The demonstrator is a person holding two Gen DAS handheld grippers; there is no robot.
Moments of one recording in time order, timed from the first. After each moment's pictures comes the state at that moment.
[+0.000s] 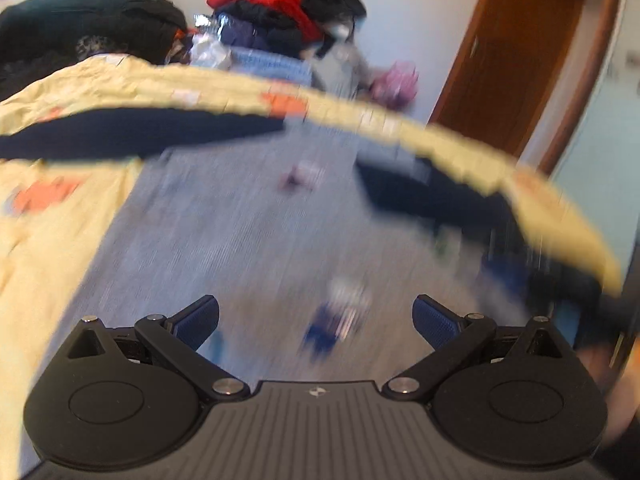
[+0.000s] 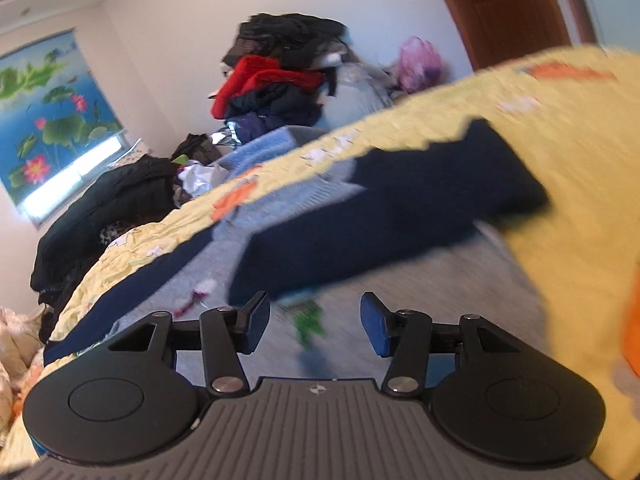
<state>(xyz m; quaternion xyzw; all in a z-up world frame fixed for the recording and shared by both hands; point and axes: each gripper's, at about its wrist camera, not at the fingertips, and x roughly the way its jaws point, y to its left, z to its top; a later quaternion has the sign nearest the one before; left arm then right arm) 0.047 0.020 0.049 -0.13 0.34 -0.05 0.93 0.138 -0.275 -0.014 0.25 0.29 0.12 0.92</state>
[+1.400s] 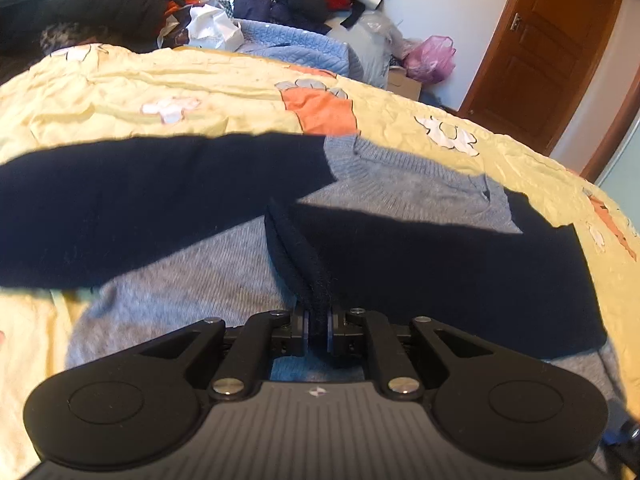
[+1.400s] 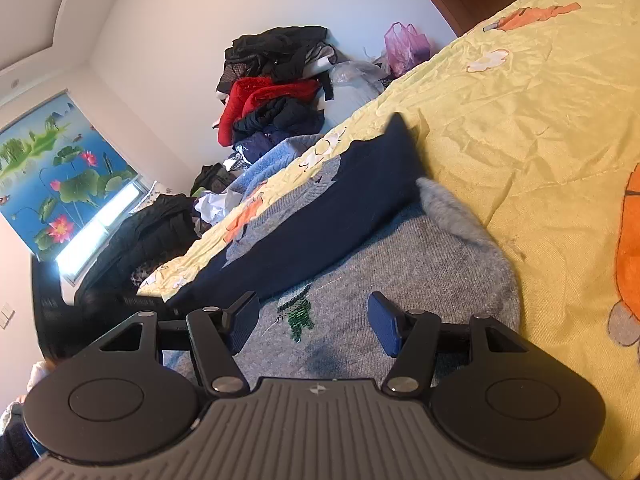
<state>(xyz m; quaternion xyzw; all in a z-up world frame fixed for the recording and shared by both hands) 0.232 0.052 0.005 -0.11 0.40 -0.02 0.91 0.129 -0.291 -0.022 0.32 0.27 0.15 0.89</state>
